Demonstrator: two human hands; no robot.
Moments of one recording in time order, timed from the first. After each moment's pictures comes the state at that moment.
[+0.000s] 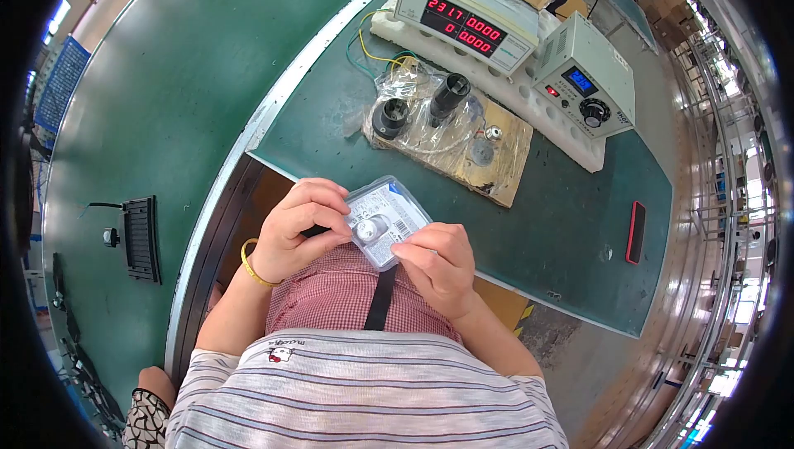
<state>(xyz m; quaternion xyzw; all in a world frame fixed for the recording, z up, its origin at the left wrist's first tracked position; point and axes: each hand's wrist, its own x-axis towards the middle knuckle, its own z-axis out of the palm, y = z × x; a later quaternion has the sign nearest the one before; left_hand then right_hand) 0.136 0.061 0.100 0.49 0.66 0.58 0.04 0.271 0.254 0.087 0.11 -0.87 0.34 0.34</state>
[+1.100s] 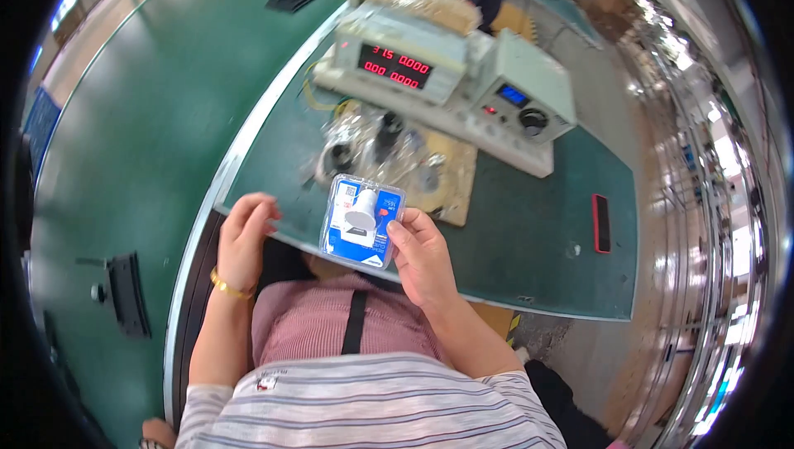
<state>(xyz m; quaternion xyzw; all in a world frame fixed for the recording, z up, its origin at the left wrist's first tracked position) 0.111 0.061 0.082 0.14 0.66 0.72 0.18 0.250 0.271 0.099 -0.18 -0.40 0.88 0.18</state>
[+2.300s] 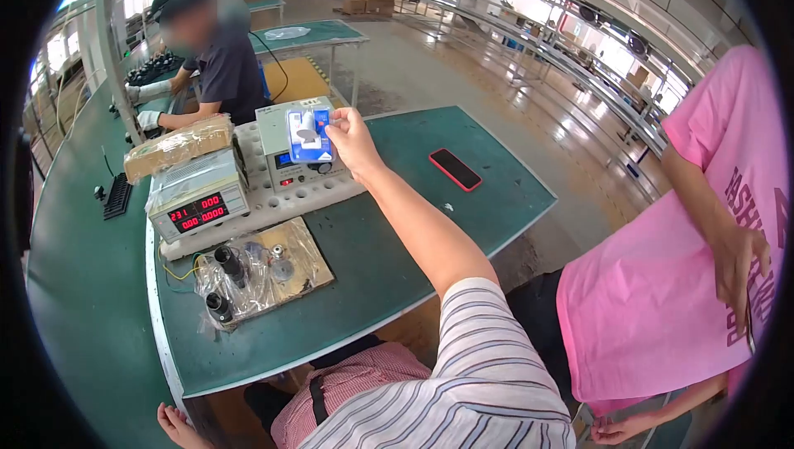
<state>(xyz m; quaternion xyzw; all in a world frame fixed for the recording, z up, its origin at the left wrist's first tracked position) 0.053 -0.040 0.031 -0.02 0.79 0.61 -0.04 0.241 0.532 0.175 -0.24 -0.64 0.55 0.48</state>
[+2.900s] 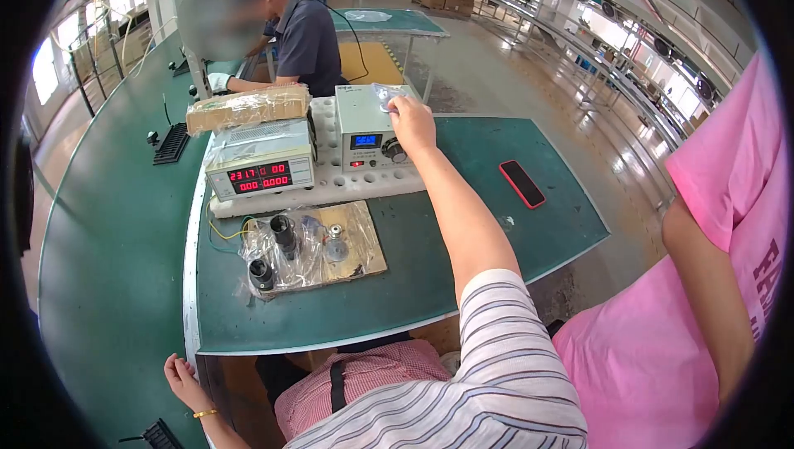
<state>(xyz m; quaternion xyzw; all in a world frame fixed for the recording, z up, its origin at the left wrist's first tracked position) 0.032 -0.054 -0.011 0.01 0.75 0.66 -0.06 0.189 0.579 0.153 -0.27 -0.86 0.02 0.44</state>
